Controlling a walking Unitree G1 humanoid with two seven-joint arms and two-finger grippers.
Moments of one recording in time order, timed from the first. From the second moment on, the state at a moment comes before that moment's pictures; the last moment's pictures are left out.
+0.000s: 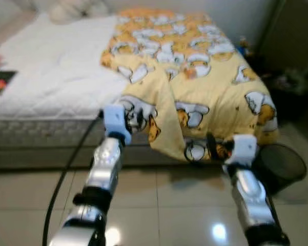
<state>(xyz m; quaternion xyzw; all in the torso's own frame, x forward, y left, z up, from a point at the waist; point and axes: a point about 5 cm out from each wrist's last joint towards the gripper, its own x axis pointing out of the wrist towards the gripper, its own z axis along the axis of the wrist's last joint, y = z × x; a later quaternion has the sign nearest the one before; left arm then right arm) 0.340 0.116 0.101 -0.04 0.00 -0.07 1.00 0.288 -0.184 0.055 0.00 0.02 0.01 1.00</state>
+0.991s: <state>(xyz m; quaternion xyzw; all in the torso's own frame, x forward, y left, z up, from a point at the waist) 0.342 0.136 0.103 -0.05 -0.01 -0.07 1.00 0.285 -0.186 0.056 0.03 0.02 -0.02 1.00</state>
